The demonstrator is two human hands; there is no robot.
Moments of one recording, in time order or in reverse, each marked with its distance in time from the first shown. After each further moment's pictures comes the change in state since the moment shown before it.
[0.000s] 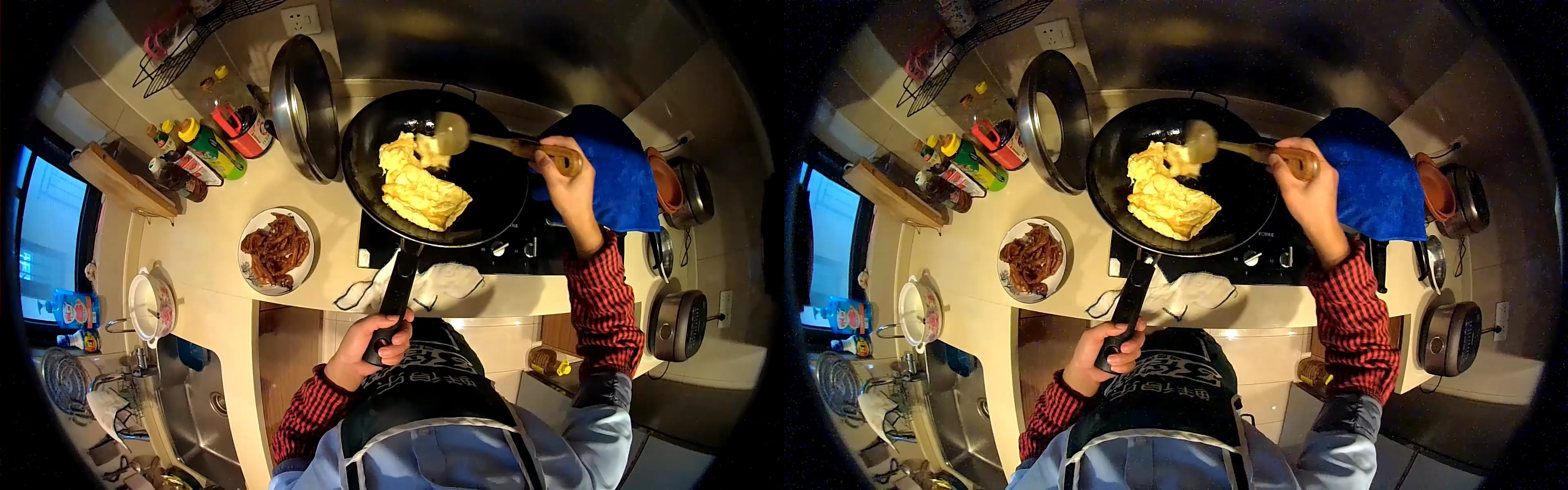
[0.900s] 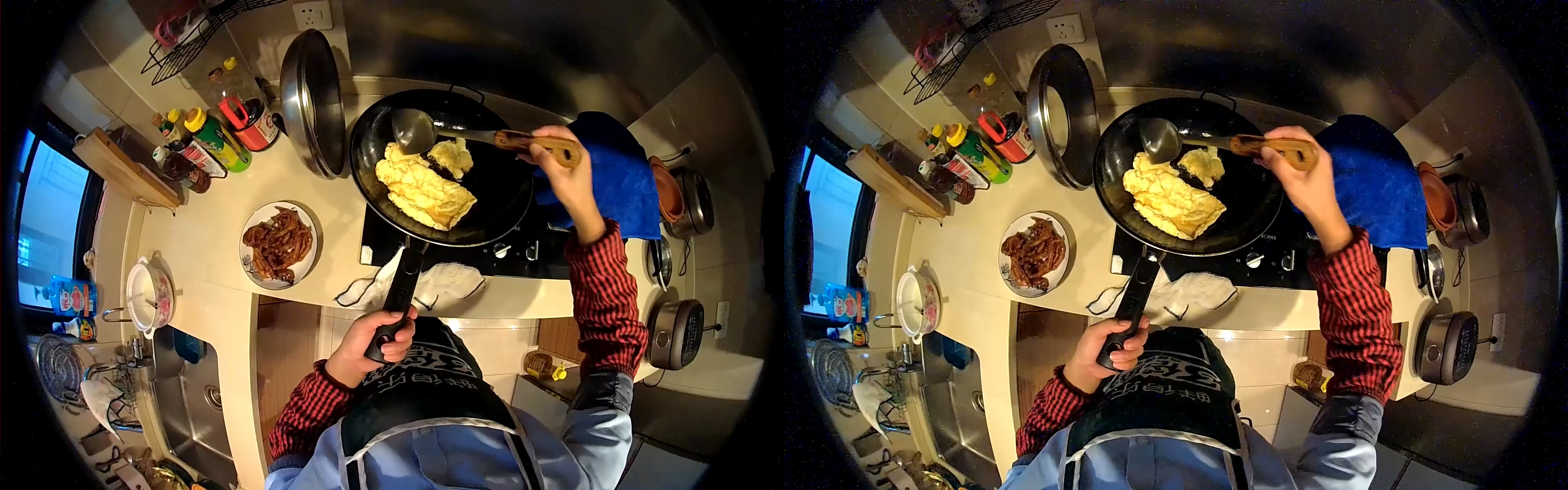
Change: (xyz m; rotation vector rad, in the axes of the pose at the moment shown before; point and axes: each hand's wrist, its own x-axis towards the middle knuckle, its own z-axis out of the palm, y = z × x) left_hand 0.001 0.000 0.001 -0.010 -0.007 -0.015; right_hand 0.017 -0.010 0.009 0.239 -0.193 -0.006
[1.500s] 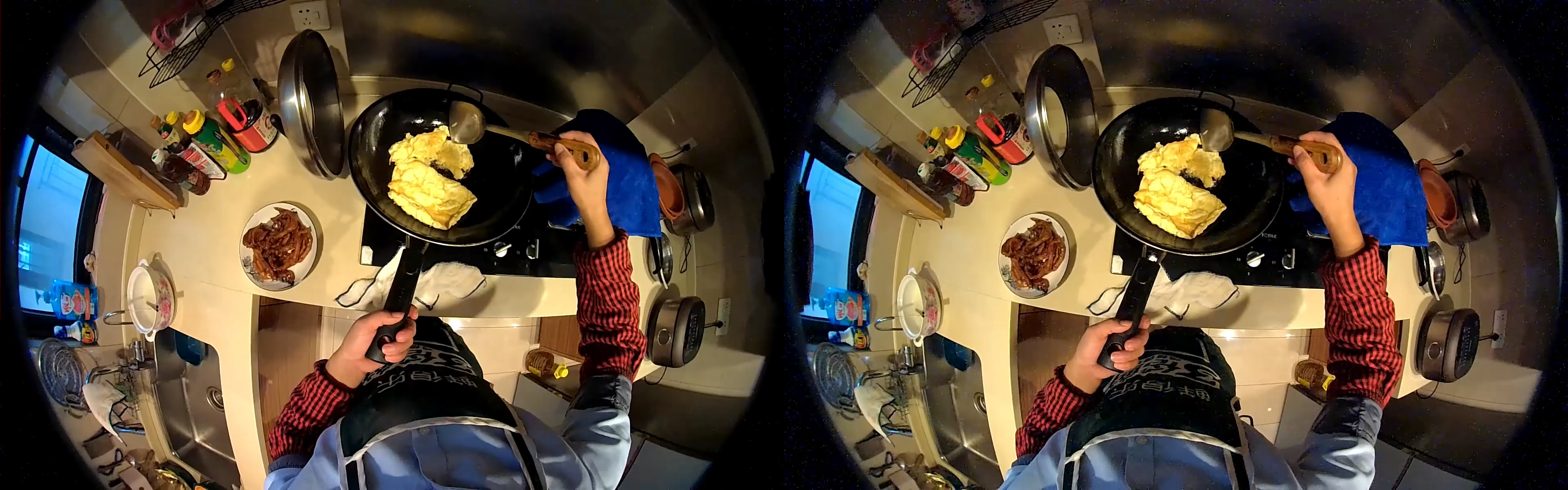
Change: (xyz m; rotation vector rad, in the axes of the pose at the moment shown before) left_hand 0.000 0.001 0.002 0.020 0.001 0.001; right_hand -0.005 0.008 -0.023 -0.114 0.176 0.016
